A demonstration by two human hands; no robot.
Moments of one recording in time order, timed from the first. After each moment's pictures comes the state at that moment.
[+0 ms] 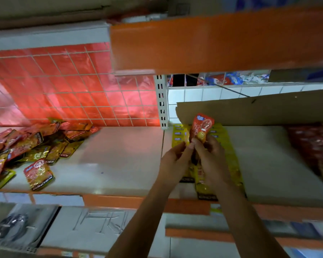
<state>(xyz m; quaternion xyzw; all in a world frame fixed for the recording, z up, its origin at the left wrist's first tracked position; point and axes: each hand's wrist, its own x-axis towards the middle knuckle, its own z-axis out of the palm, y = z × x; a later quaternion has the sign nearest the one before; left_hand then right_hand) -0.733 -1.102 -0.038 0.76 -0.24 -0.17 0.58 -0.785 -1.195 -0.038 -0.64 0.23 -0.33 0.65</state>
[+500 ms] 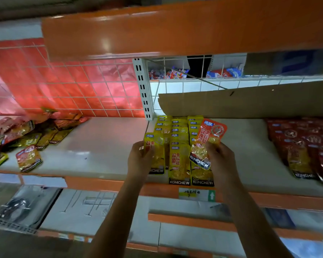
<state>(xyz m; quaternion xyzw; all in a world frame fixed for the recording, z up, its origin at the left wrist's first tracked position) -0.747 -1.097 -0.068 0.80 -0.05 -0.08 0.59 -0.867 -1.257 -0.051 -0.63 0.30 -0.28 0.66</state>
